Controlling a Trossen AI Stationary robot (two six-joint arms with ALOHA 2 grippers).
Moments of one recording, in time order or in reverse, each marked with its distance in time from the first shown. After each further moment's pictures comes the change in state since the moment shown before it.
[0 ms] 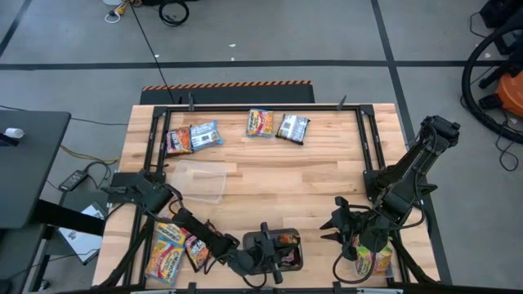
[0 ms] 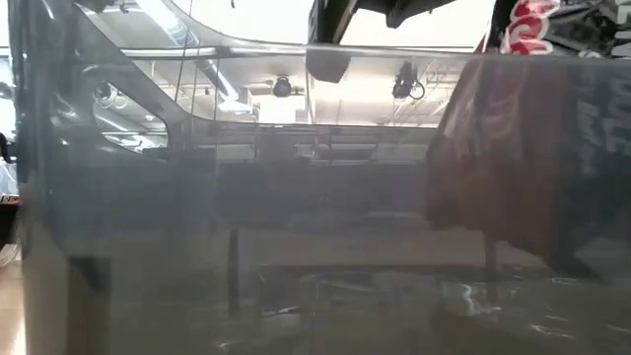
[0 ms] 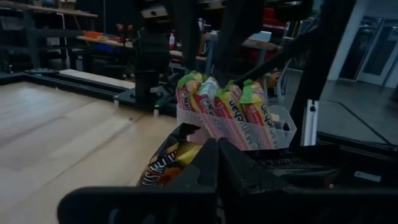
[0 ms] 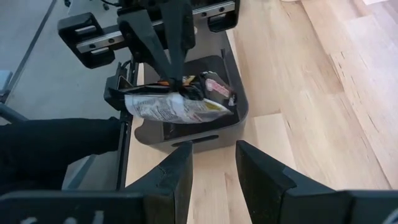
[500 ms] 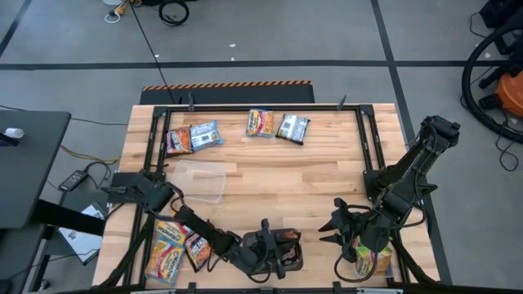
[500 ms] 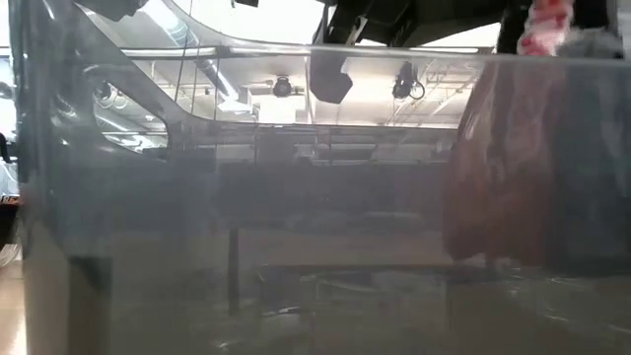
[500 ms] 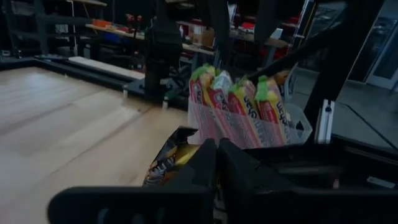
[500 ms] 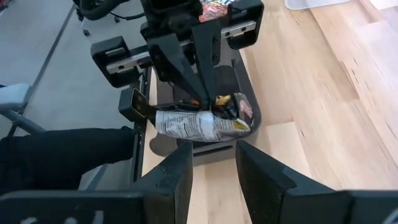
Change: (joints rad) left arm 0.023 0.000 0.000 -0.052 -0.006 -0.081; right arm 0.000 0.000 0.000 0.061 0.000 0.001
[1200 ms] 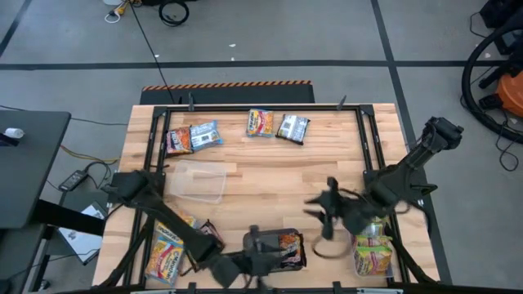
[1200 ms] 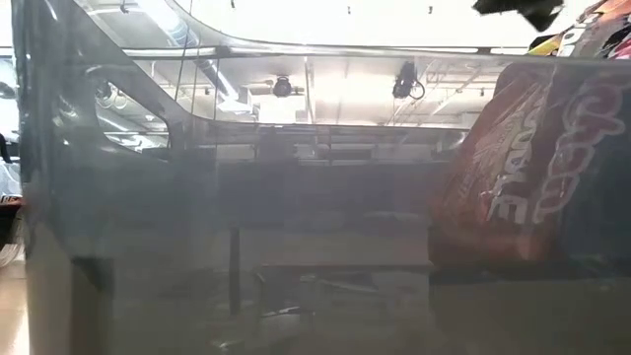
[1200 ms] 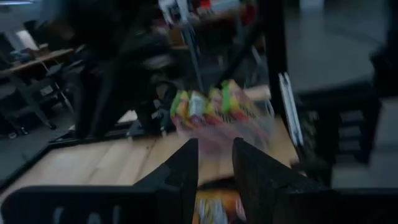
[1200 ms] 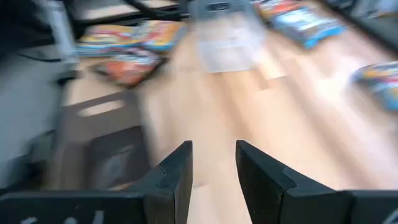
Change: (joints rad) left arm -0.112 -0.285 -0.001 -0.385 0.020 0.372; right arm -0.206 0.000 0.000 0.029 0.188 -0.205
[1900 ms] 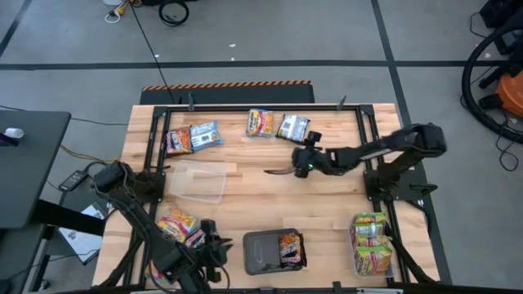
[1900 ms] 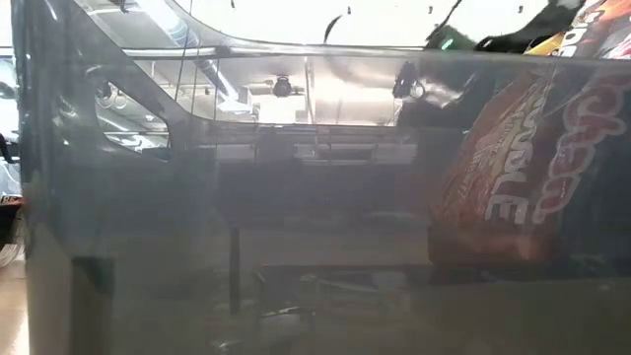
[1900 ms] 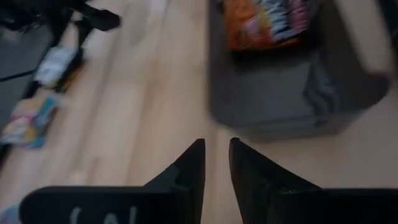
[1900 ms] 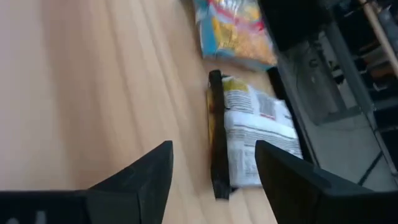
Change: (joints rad) left arm -0.174 -0.184 -0.019 -1.281 0.000 -0.798; right arm -0.782 0.254 -0.288 0.485 -0.058 -0.866
